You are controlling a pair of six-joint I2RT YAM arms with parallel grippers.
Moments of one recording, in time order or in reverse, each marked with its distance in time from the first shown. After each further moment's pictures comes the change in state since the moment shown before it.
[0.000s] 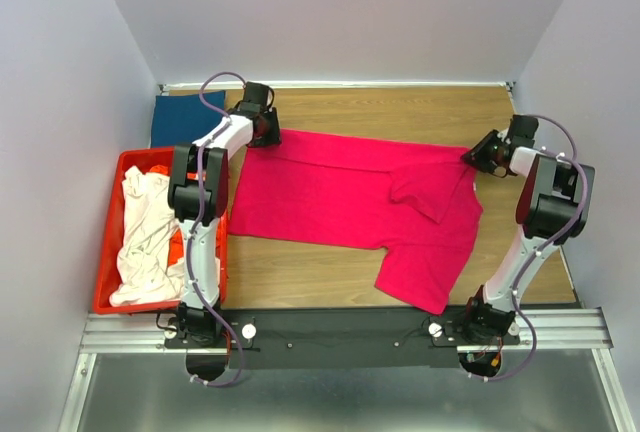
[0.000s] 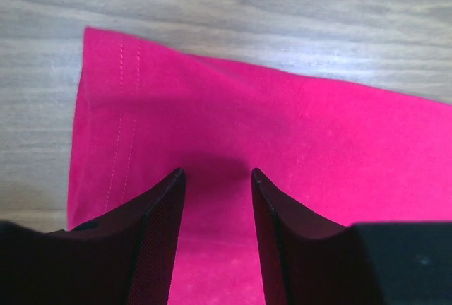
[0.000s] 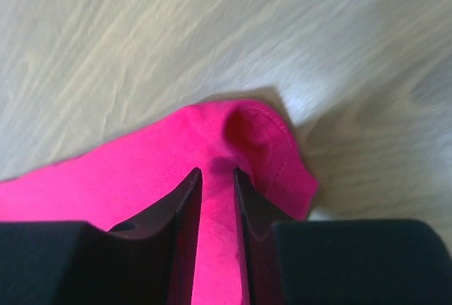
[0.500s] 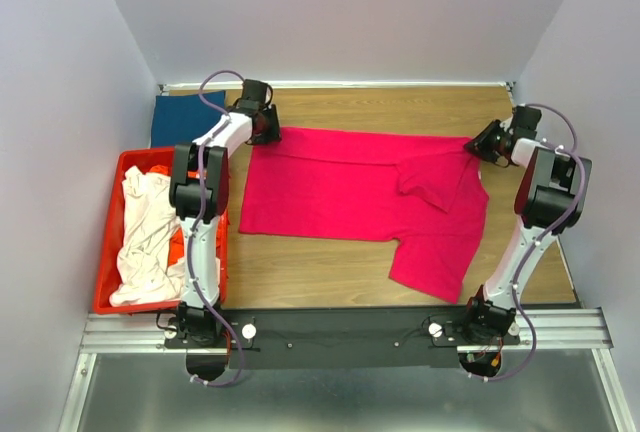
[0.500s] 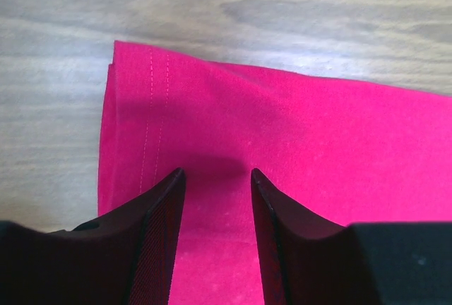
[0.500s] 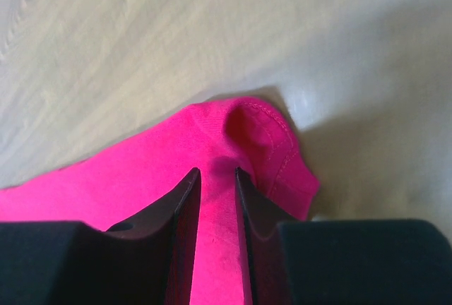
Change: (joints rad) left arm 0.021 0.021 0.030 -0.002 0.046 -0.012; right arm -0.030 0.098 0.120 0.026 -0.042 -0.030
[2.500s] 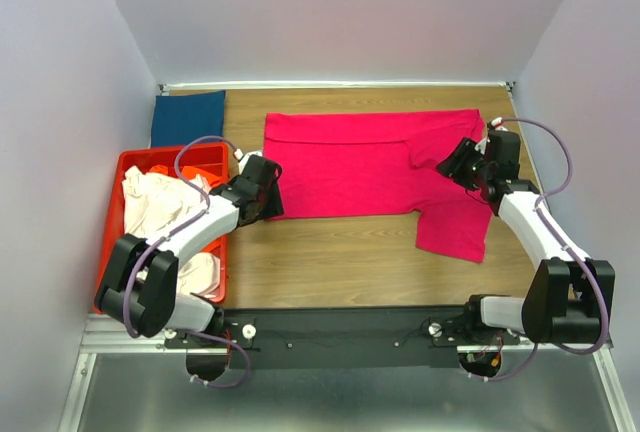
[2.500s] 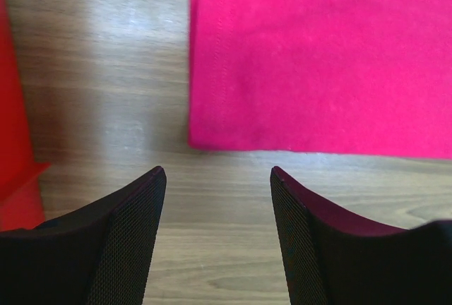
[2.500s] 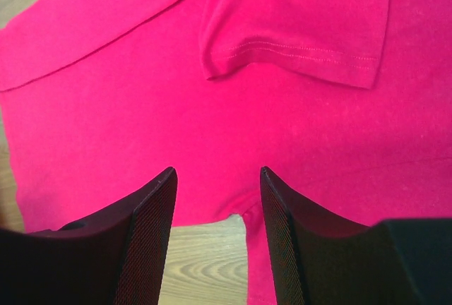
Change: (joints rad) left arm -0.284 -0.877 -0.946 -0.011 -0.255 -0.248; right arm 0.288 -0.805 -0.507 -0.130 0.191 -0.003
